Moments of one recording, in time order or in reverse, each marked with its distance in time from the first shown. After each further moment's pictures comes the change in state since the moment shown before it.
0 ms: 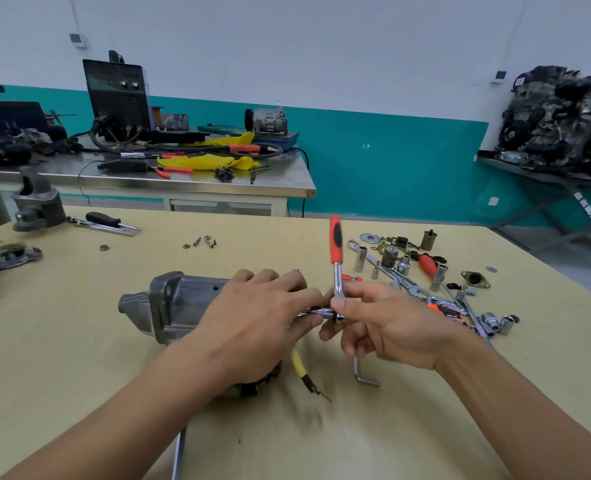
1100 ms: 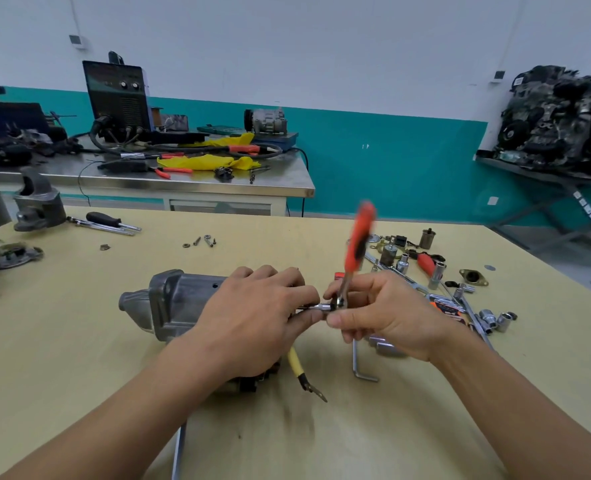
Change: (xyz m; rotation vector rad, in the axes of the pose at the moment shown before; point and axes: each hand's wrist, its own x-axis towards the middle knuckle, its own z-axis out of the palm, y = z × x) left_hand 0.000 -0.001 0.002 -0.034 0.022 -0.009; right_hand -0.004 -0.004 0.001 -0.187 0.101 -0.127
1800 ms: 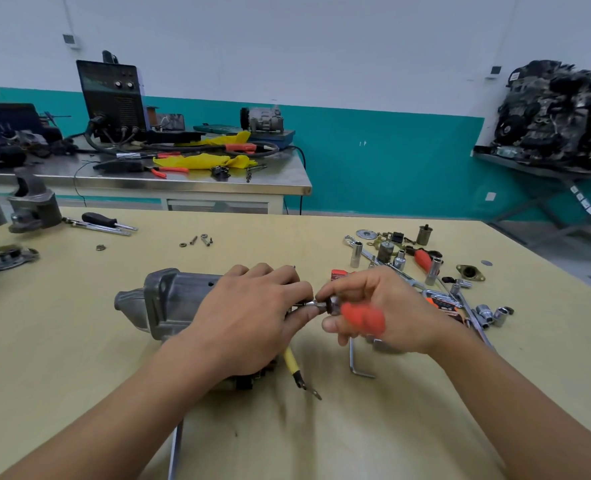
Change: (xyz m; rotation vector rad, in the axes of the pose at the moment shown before) left_hand 0.001 0.001 0.002 0.040 0.013 -0.015; right_hand 0.000 0.003 -0.001 -0.147 -0.008 -0.119
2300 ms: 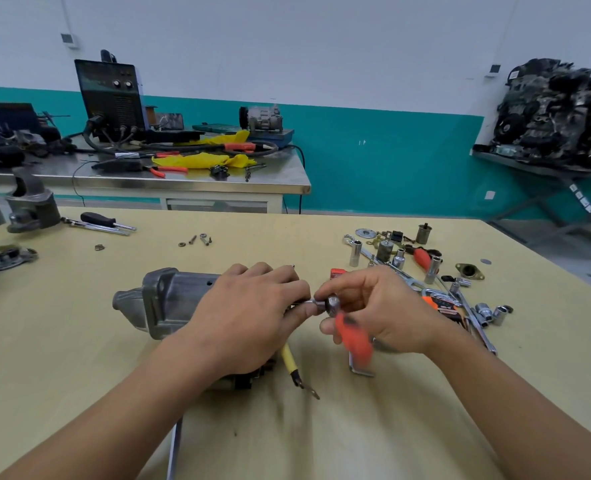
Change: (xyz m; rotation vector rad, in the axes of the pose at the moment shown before) left_hand 0.000 0.000 -0.002 -0.010 -0.010 0.011; right_hand 0.001 0.004 0.002 0.031 0.003 -0.006
